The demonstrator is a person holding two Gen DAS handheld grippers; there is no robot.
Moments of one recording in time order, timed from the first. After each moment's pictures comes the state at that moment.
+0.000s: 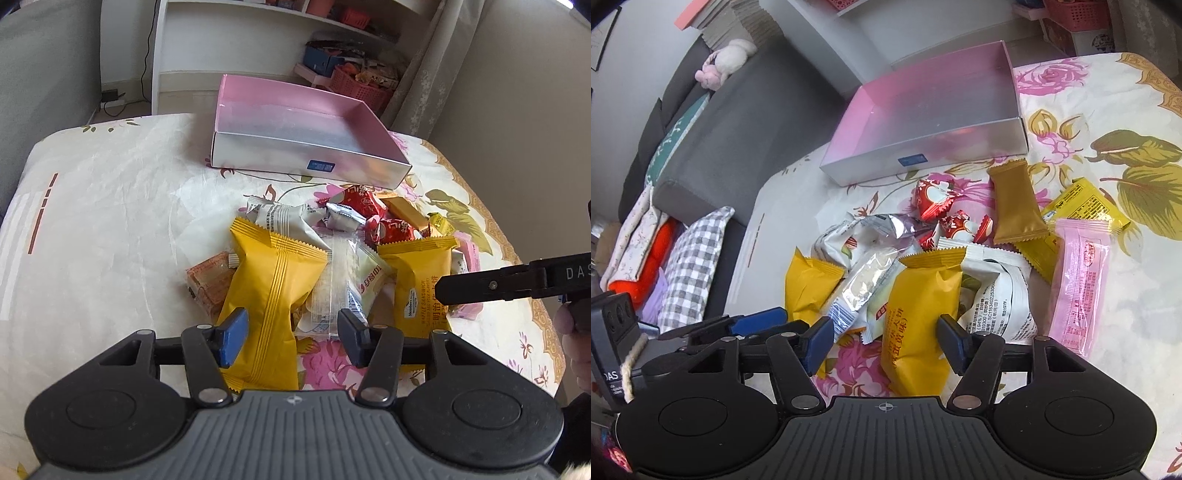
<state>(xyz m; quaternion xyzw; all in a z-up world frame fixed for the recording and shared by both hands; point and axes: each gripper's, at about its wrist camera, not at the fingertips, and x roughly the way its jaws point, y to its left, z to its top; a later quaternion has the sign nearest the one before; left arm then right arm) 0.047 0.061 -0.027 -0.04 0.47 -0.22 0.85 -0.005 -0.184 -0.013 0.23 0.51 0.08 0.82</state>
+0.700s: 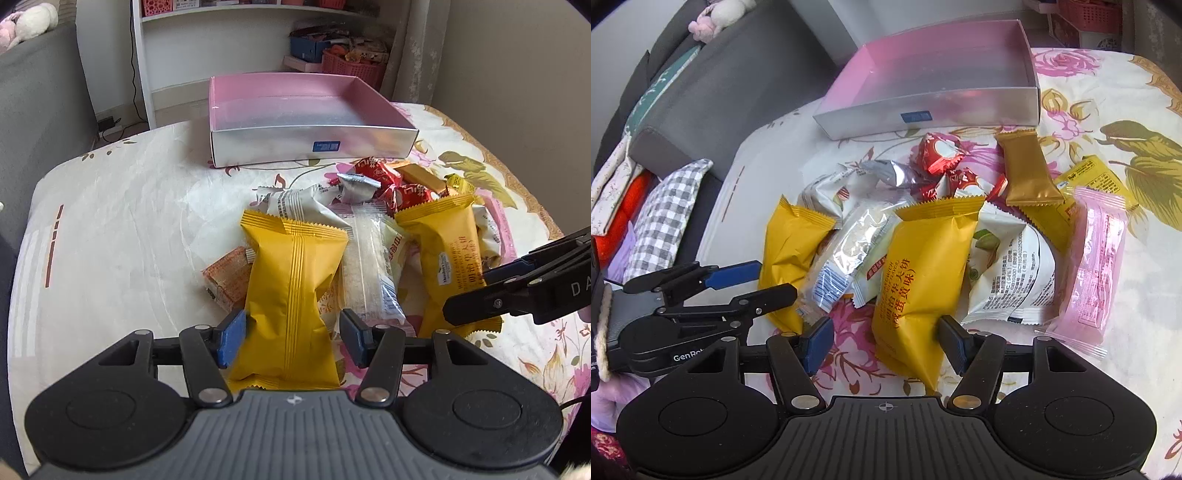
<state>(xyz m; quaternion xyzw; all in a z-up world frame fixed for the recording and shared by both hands) 0.047 0.053 -0.039 0.06 0.46 -0.21 0.86 -0.010 -0.154 -0.034 0.17 0.55 0.06 0.81</state>
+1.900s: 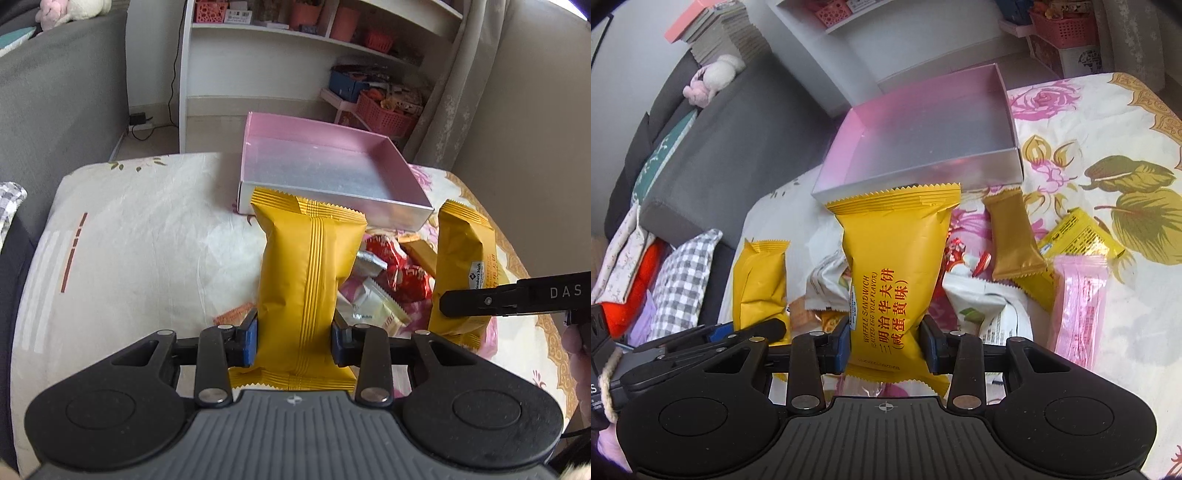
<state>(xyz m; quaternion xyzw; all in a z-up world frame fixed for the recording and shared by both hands) 0.068 0.058 0.003 -0.03 0.44 -0.16 0.88 0.016 -0.189 0.003 0.24 0.48 0.04 0.84</state>
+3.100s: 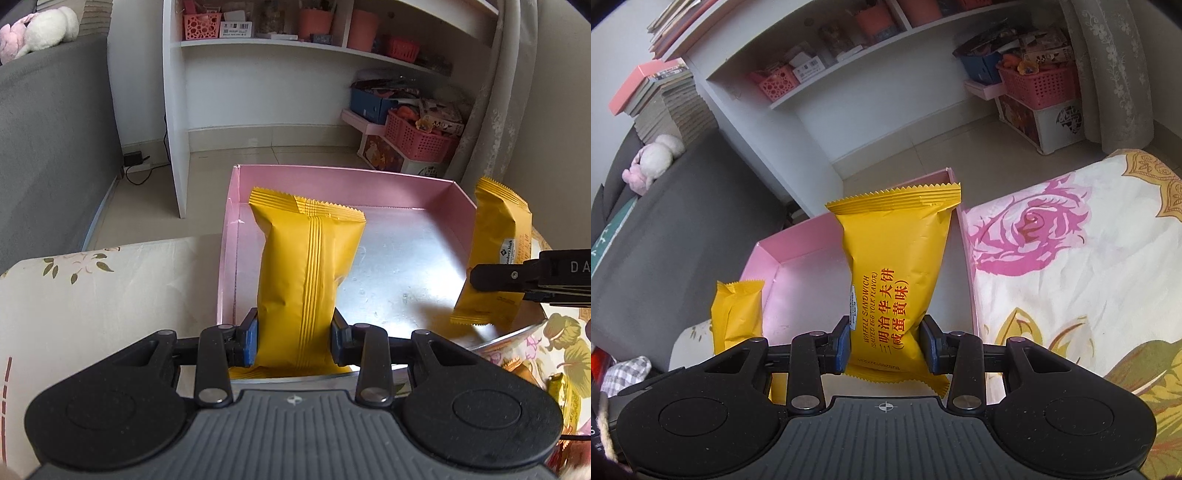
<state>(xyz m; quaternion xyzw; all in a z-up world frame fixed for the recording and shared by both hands) 0.200 0.011 -0.039 0.01 0.40 -0.13 0.91 0.163 -0.257 -0.045 0.24 0.41 -0.02 0.88</state>
